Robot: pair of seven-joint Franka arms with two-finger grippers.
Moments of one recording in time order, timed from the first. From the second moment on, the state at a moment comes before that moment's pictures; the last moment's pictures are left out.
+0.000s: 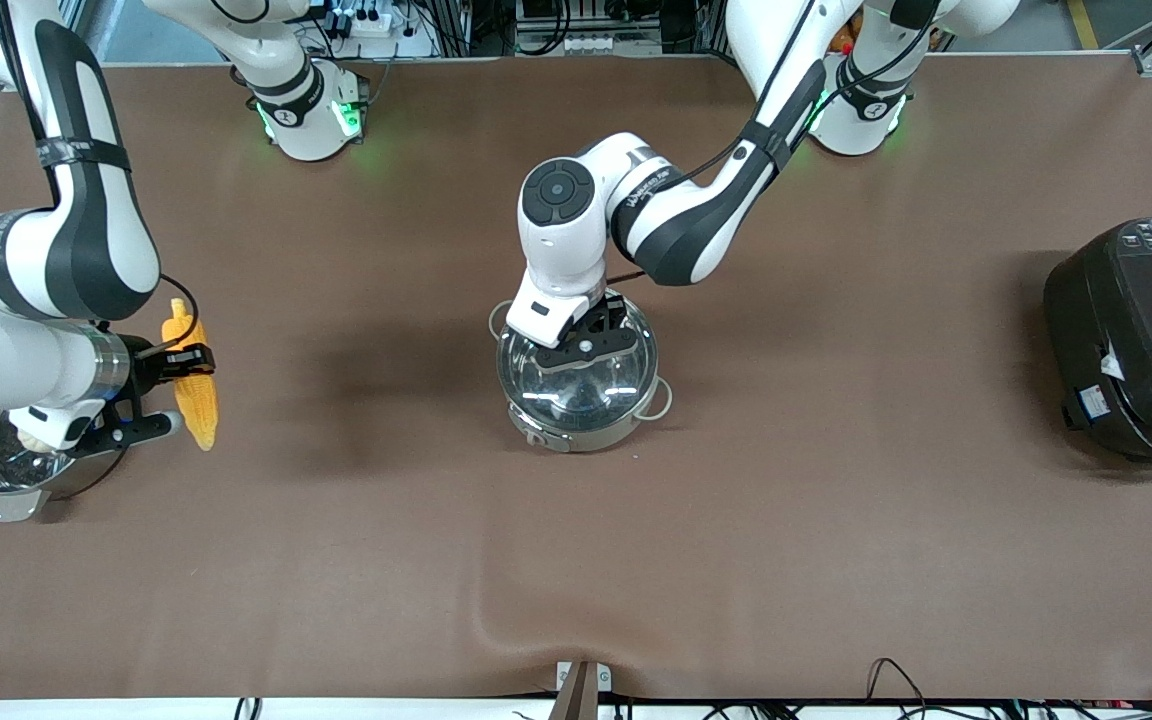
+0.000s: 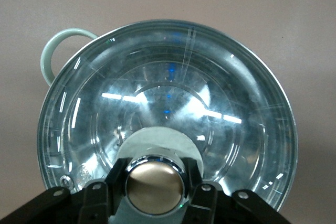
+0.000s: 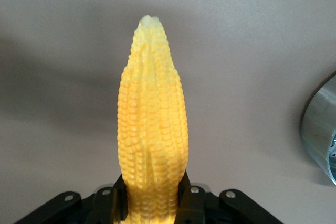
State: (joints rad) left arm -0.78 0.69 -0.06 -1.28 0.09 1.99 -1.10; right arm -0.02 0.37 0.03 -1.60 0.00 1.67 -0.25
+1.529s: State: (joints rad) left arm -0.21 0.23 -0.06 -1.74 0.03 1.85 -0.53; right arm 0.52 0.48 0.04 -1.38 0.26 1.88 0.60
